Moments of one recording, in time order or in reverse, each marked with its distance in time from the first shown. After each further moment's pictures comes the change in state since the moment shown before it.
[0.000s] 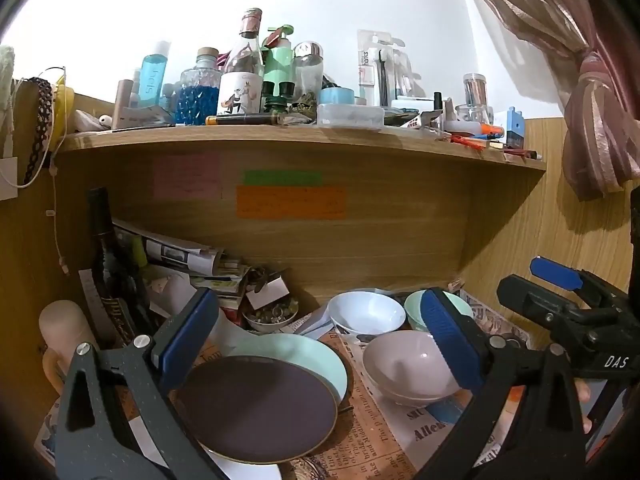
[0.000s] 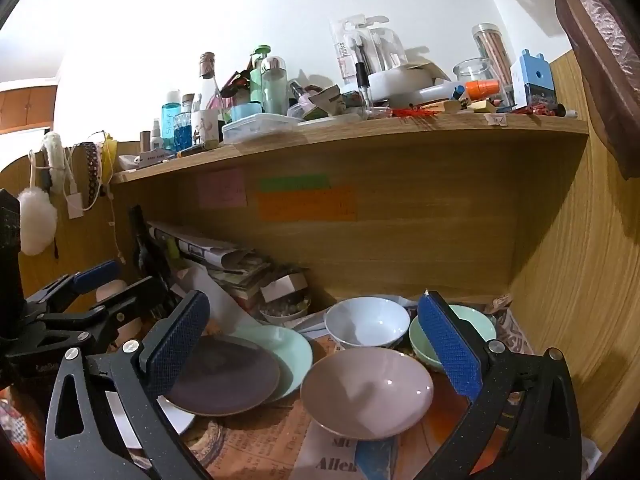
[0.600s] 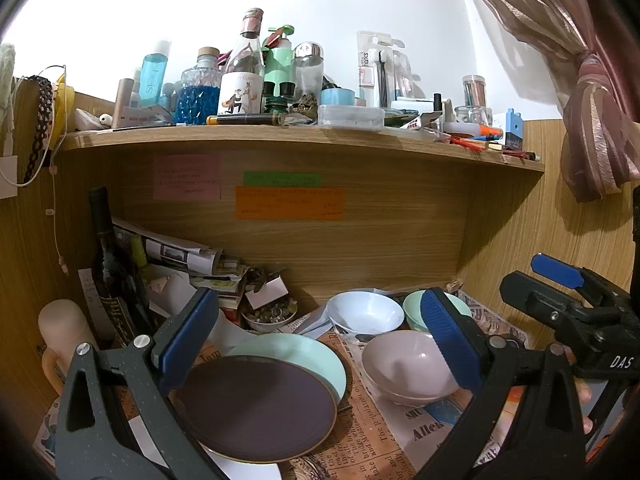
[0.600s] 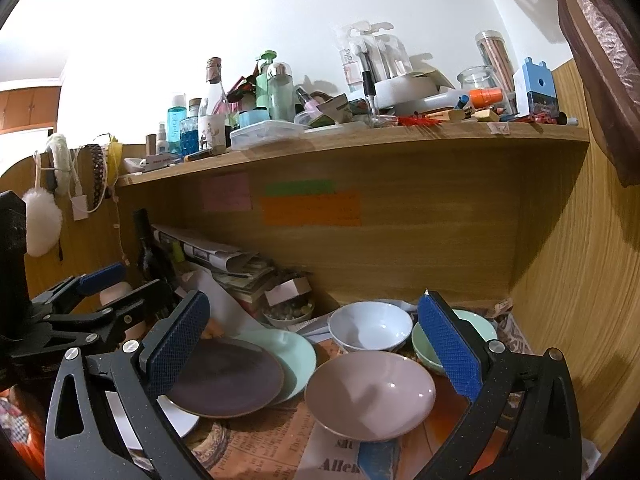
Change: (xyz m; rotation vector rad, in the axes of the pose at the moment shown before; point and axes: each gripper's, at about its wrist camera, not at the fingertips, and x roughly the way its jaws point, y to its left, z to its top) left arm -0.002 0.000 0.000 -0.005 -0.002 -0.003; right arm -0.004 0.006 0.001 -0.008 -0.019 0.007
